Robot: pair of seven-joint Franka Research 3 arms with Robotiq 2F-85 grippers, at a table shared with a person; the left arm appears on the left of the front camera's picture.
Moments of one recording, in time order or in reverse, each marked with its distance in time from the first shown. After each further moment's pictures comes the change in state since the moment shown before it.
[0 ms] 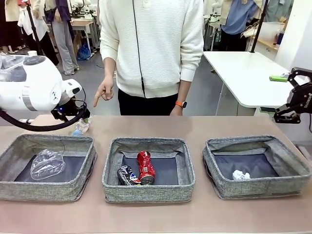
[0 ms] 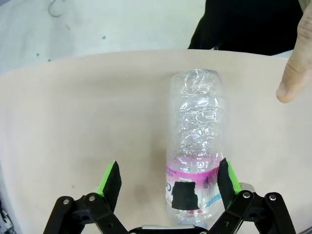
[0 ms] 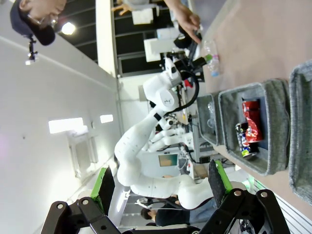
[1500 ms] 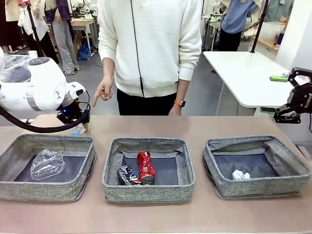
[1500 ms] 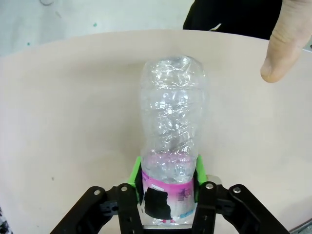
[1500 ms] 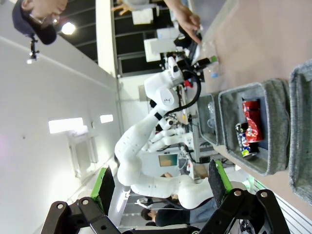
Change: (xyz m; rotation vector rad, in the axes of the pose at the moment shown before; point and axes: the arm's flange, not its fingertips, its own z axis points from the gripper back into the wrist) left arm -0.004 -0.011 -0.007 -0.032 0.062 0.015; right arm 0.000 0.000 0.000 0.000 0.000 0.000
